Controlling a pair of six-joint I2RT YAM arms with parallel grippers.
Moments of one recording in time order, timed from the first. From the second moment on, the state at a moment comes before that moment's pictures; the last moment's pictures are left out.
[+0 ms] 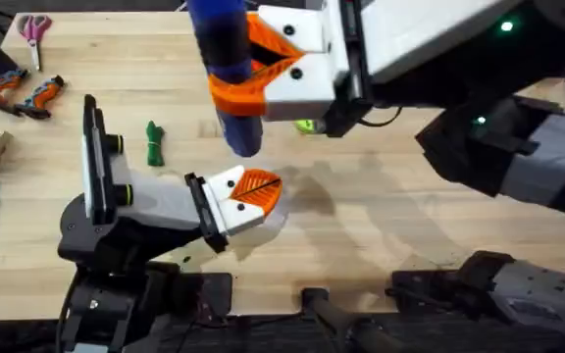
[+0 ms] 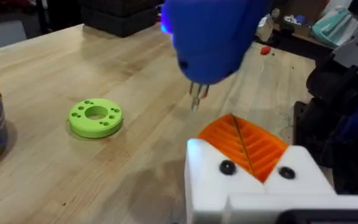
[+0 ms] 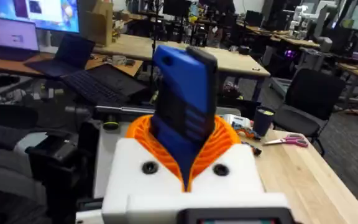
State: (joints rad) left arm -0.09 0.01 0.01 -0.11 1.05 -0.08; right arm 0.67 1.27 0.77 0.81 -0.91 0.08
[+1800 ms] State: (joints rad) left arm -0.09 0.01 0.01 -0.11 1.05 -0.08; right arm 0.79 1.31 0.77 0.79 -0.81 0.17
